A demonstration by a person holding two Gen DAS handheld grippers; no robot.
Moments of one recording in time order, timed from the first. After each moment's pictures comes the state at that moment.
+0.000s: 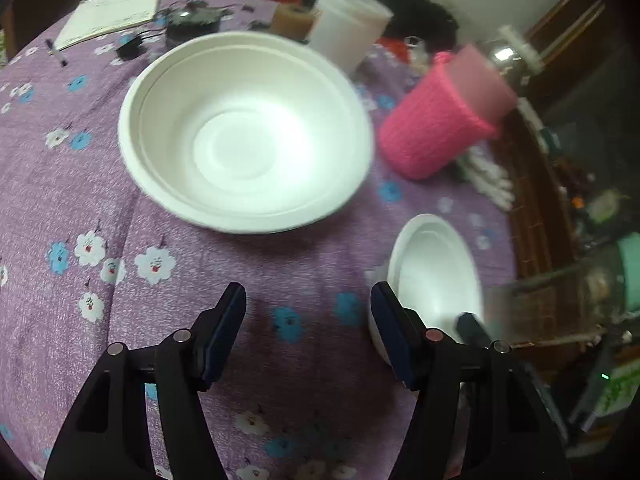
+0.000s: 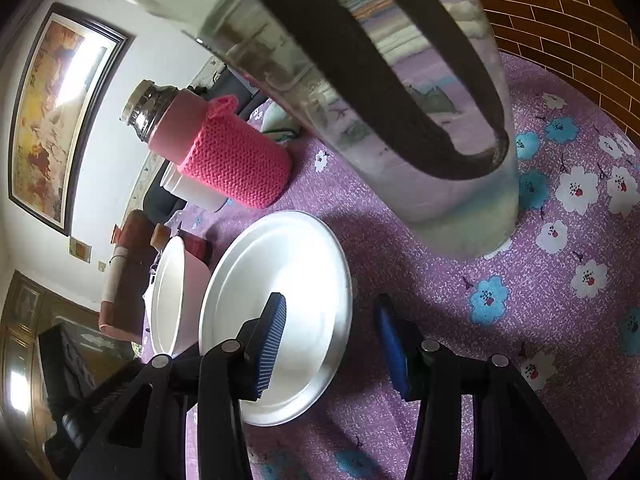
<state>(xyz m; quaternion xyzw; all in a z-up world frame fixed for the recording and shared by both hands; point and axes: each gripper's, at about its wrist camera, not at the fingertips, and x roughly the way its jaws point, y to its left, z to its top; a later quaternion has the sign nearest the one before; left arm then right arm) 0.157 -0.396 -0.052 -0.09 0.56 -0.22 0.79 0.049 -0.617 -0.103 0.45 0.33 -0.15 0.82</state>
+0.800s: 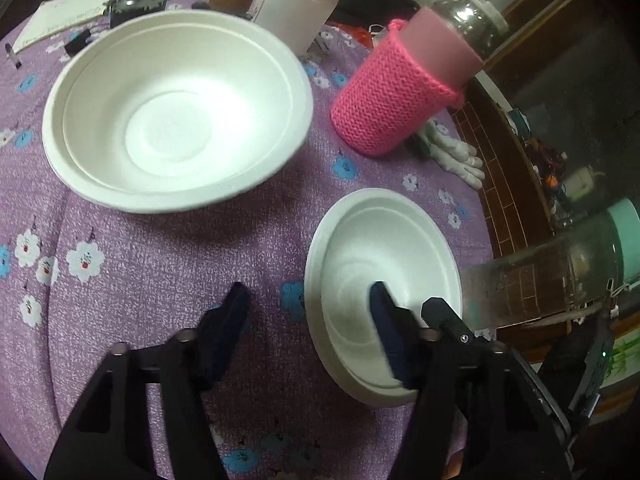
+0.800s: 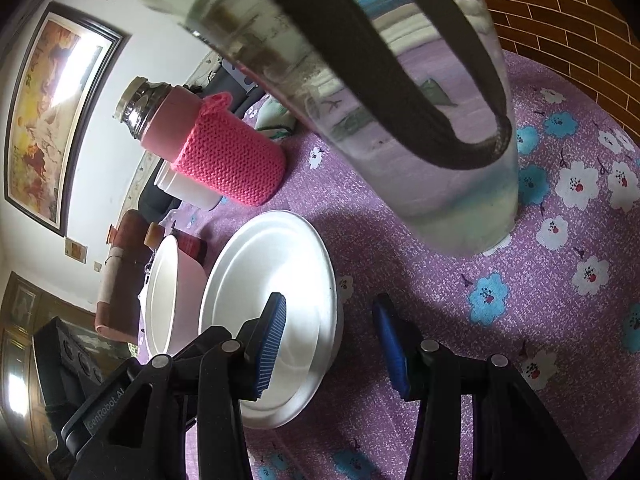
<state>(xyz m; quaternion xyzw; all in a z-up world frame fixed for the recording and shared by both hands) 0.151 -0.421 -0.066 -0.09 0.55 -0.28 0.78 0.044 -0.620 -0.106 0.45 0.33 -0.16 0.81</state>
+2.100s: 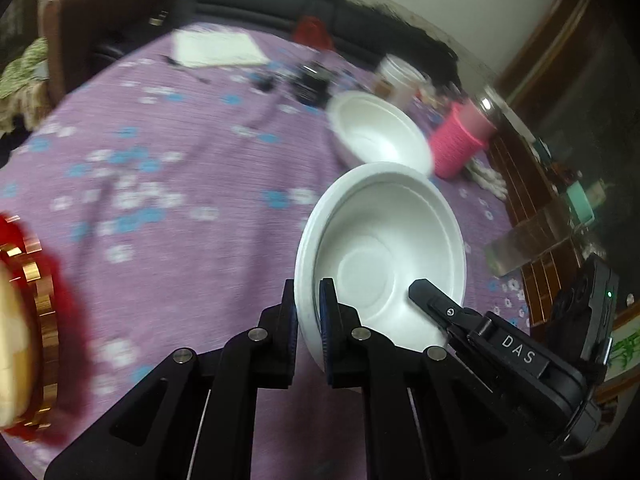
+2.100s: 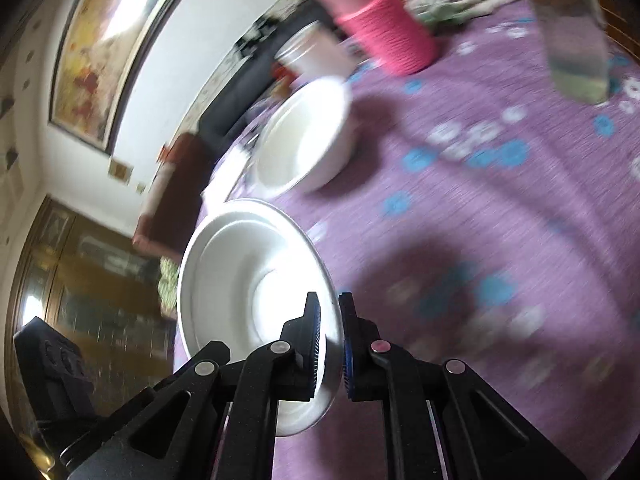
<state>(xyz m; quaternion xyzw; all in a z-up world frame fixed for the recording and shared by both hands) 0.066 -0.196 -0.003 -0.08 0.50 -0.19 0.84 0.041 -0.436 -0.067 0.41 0.38 -0.01 0.83</state>
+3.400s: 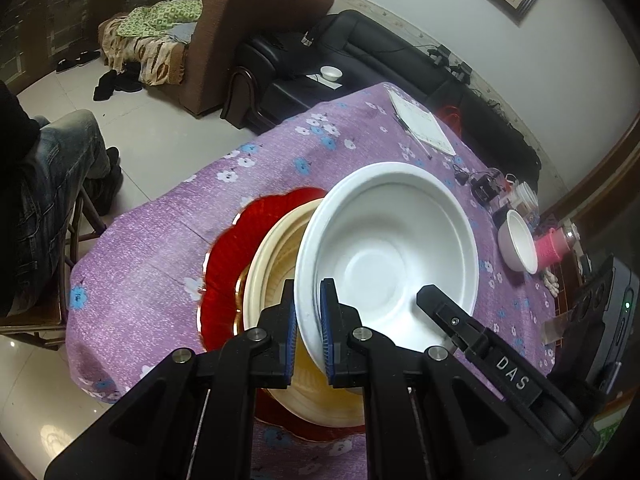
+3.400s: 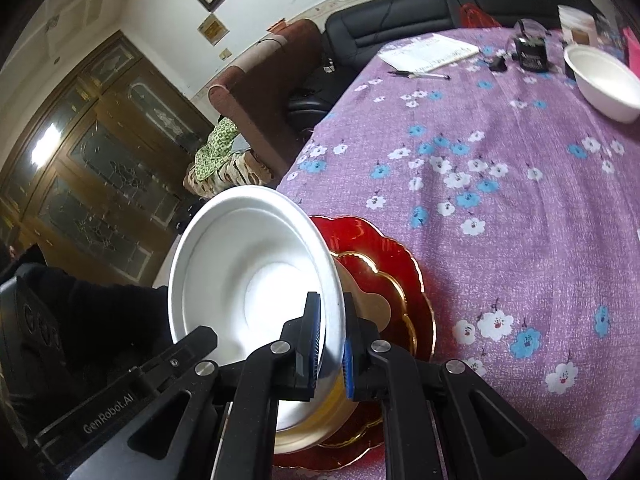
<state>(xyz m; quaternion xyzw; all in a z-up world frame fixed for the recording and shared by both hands) 0.031 0.092 -0.013 -0.20 0.46 -0.04 0.87 0.060 -0.099 -0.037 0.21 0.44 0.14 0.86</state>
